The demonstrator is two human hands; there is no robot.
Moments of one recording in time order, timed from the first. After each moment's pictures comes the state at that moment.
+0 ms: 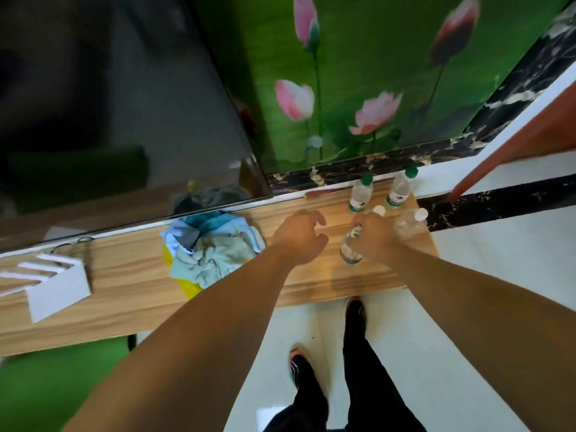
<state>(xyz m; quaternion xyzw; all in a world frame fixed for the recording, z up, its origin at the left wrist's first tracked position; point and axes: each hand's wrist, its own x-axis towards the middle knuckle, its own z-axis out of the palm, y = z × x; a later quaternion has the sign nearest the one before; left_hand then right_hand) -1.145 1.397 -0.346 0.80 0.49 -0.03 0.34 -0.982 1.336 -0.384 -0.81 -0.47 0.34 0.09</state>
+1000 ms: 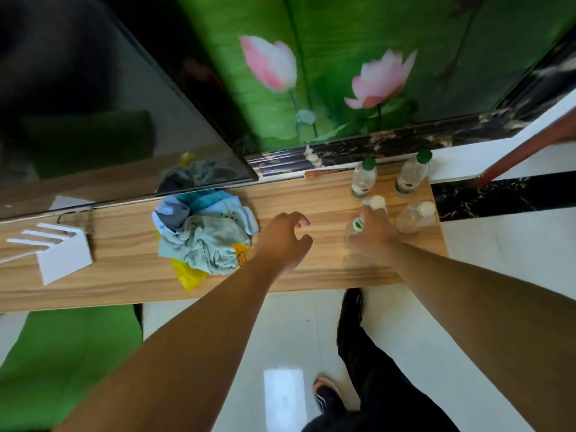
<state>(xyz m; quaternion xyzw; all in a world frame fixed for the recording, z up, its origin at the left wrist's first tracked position) -1.114 1.379 -0.382 0.72 0.59 -0.01 0.36 -0.924 1.346 -0.475 -0.79 -0.45 0.42 0.04</state>
